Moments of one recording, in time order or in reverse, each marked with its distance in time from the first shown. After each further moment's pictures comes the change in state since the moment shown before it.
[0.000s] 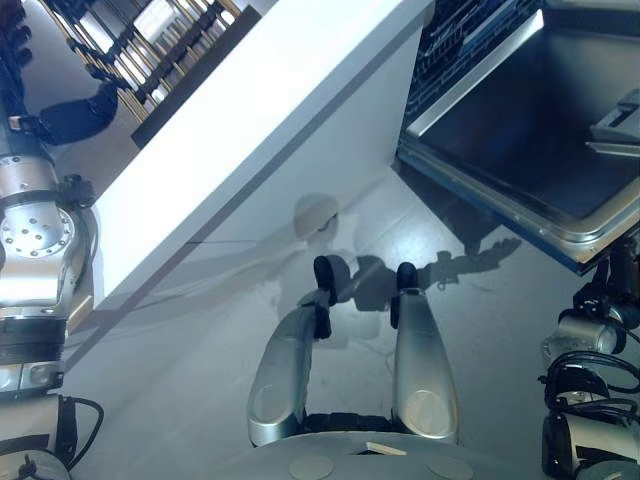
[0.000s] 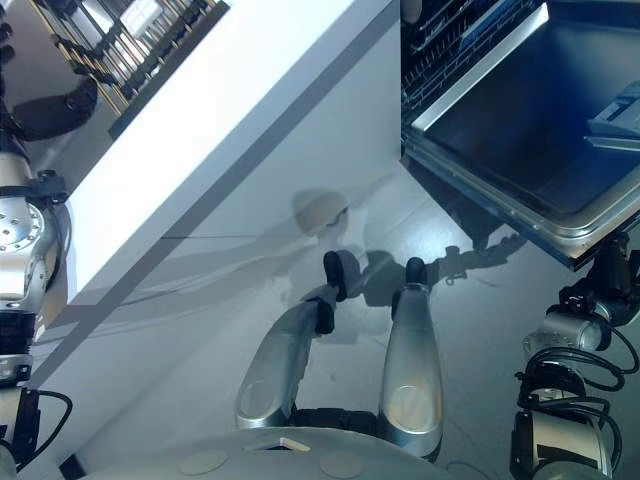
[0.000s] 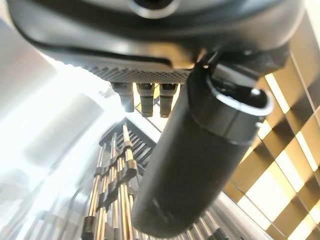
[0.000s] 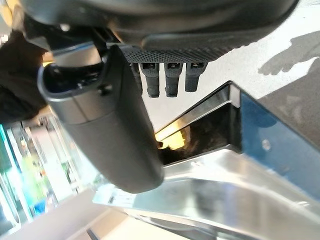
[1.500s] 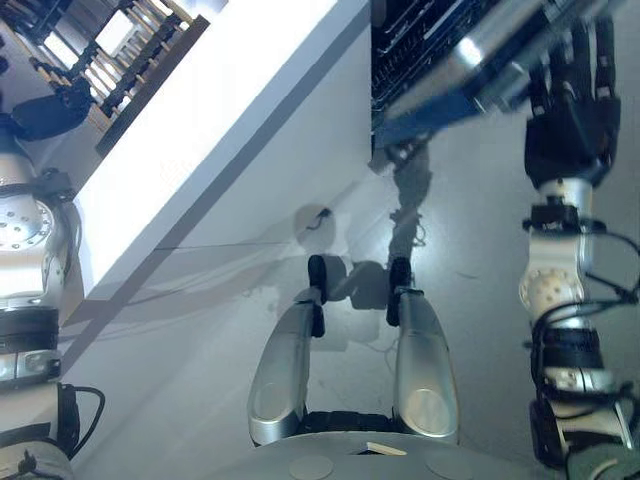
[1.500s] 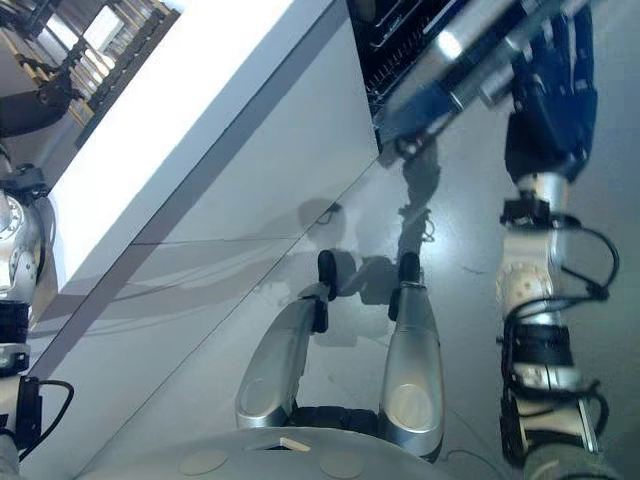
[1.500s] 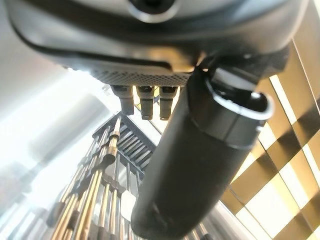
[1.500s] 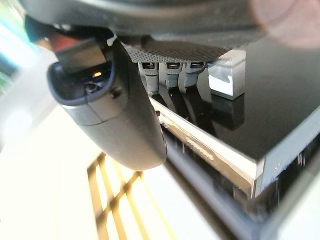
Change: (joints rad) left arm -0.109 -0.013 -0.014 0.129 -0.068 0.044 -0.062; right arm -0.243 0.009 0.263 -0.738 -0.273 0.264 0.142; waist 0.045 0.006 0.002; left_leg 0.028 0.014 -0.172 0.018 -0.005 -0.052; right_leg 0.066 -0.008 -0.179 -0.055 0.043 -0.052
